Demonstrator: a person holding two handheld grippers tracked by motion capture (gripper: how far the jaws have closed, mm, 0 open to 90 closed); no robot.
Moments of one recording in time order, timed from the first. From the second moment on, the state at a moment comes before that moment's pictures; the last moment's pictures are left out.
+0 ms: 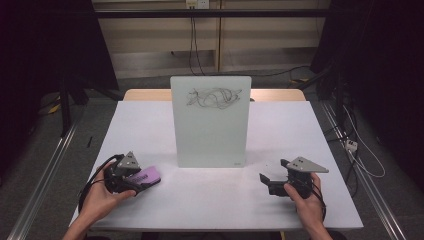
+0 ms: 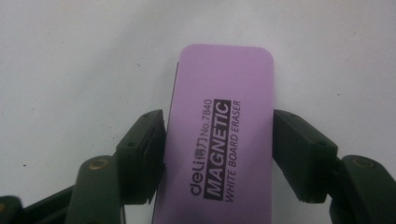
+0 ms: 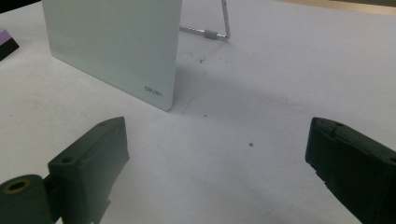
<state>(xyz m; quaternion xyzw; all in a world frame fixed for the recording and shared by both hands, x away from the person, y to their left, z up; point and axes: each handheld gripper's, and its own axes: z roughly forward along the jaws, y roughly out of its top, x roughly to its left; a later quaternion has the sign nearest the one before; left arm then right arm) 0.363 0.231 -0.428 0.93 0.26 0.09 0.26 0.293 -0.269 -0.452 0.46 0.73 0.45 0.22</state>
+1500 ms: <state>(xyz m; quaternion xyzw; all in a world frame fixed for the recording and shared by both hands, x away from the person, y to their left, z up) 0.354 0.234 -0.410 0.87 0.29 0.13 0.38 0.296 -0.267 -0.452 0.47 0.73 0.45 0.22</state>
